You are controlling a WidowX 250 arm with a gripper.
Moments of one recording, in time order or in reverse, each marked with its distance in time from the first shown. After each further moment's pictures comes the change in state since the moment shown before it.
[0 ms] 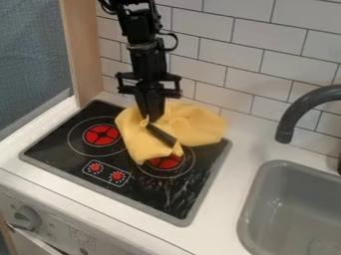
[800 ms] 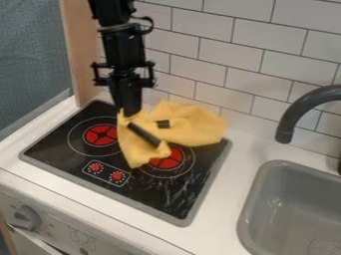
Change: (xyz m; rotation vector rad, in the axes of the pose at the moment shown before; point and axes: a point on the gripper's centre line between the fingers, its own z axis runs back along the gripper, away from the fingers) arm -0.051 0.021 0.025 -0.057 0.124 -0.047
